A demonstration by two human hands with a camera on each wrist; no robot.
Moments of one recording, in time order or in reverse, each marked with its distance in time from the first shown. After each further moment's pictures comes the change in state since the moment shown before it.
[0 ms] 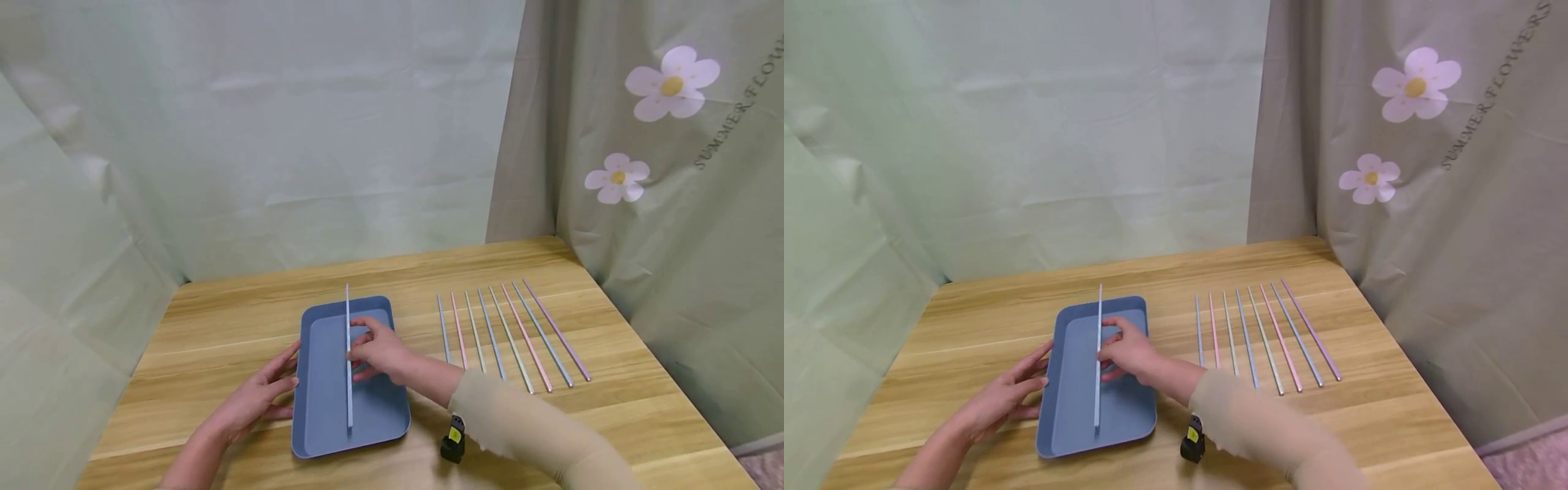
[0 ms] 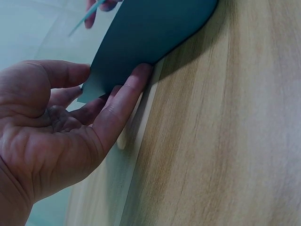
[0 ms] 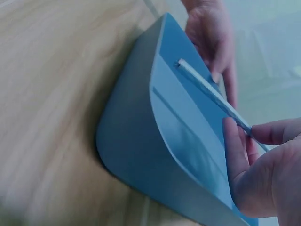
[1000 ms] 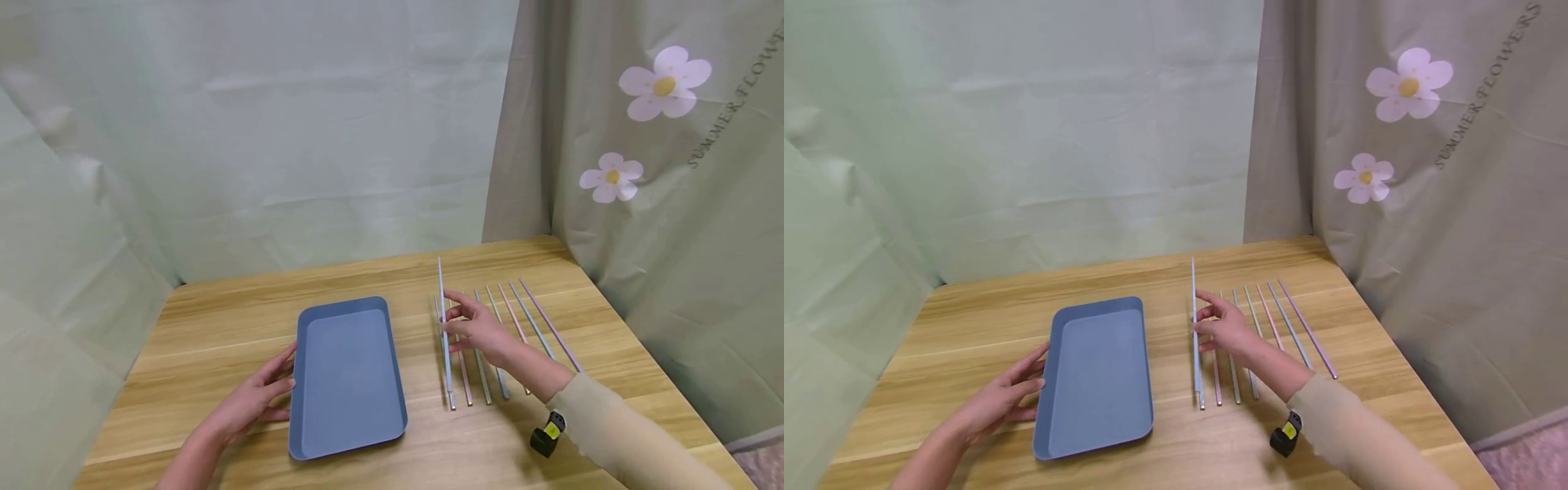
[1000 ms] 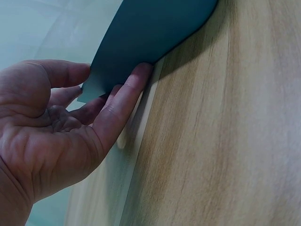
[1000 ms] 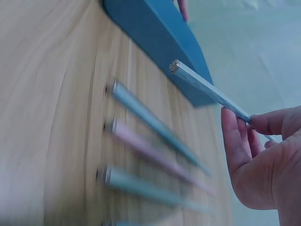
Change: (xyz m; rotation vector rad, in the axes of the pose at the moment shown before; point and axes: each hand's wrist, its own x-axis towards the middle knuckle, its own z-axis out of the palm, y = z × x) left_hand 0.002 -0.004 -0.003 0.006 -0.025 -0.002; right_hand -0.062 -0.018 -0.154 -0.088 0.133 -0.101
